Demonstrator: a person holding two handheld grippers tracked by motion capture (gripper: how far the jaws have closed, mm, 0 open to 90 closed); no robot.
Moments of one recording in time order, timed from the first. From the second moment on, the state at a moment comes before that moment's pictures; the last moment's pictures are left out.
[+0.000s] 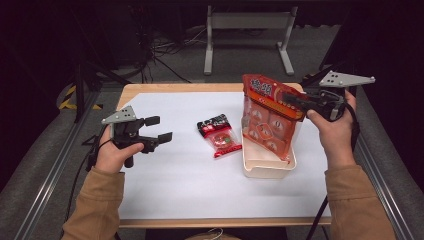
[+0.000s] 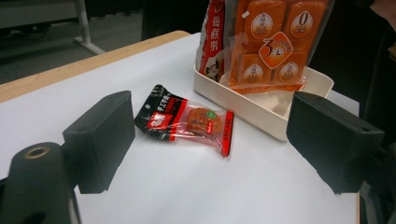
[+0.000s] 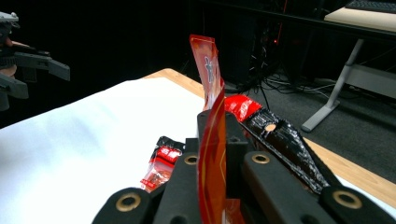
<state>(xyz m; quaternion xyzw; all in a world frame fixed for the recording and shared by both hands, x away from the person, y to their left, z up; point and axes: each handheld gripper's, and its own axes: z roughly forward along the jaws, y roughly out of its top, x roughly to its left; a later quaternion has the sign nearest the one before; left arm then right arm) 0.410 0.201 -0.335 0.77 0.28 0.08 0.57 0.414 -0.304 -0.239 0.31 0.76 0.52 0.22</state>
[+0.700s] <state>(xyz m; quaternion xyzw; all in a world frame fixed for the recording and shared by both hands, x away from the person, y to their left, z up) 0.412 0.201 -0.339 0.77 0.28 0.08 0.56 0.407 -0.310 -0.257 0.31 0.76 0.53 0.21</state>
